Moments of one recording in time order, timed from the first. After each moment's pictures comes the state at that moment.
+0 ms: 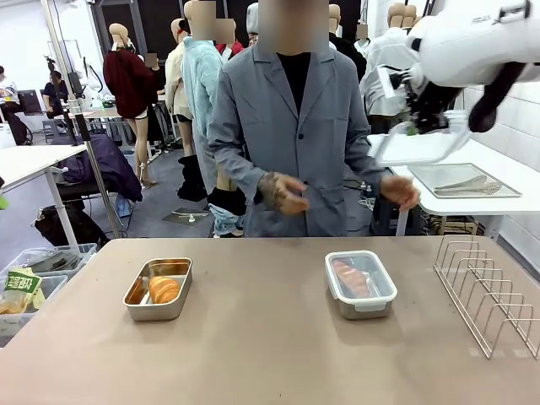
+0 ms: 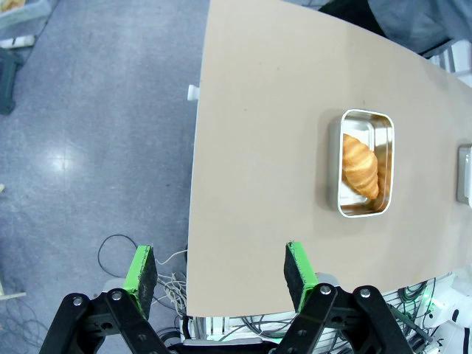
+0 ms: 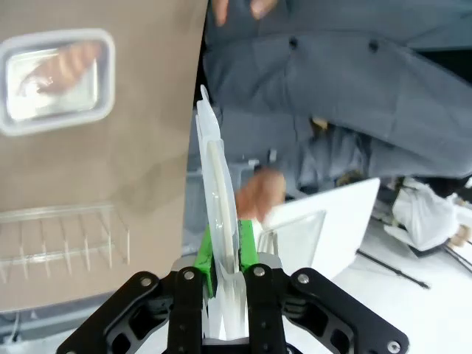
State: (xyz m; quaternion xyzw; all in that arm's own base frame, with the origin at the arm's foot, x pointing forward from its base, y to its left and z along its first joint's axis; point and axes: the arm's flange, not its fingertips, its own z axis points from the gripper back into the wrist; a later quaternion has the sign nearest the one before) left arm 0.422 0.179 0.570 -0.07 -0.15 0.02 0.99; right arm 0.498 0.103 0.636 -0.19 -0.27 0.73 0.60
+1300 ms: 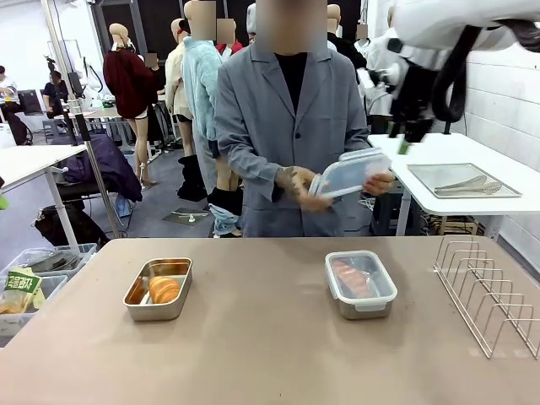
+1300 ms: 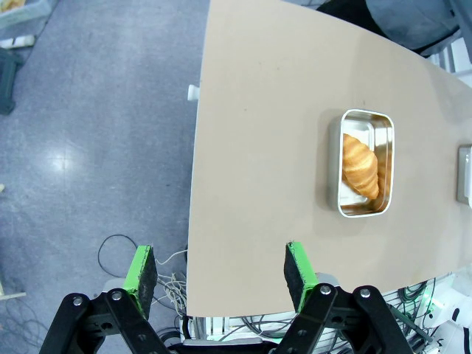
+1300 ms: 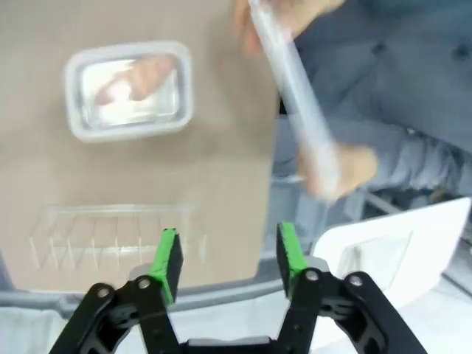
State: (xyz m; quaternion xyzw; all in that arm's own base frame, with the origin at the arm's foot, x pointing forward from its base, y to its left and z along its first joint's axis) left arm 0.422 0.179 0.569 -0.07 -0.15 0.02 0.99; right arm 0.522 0.097 0.638 -0.07 -0.14 0.73 0.66
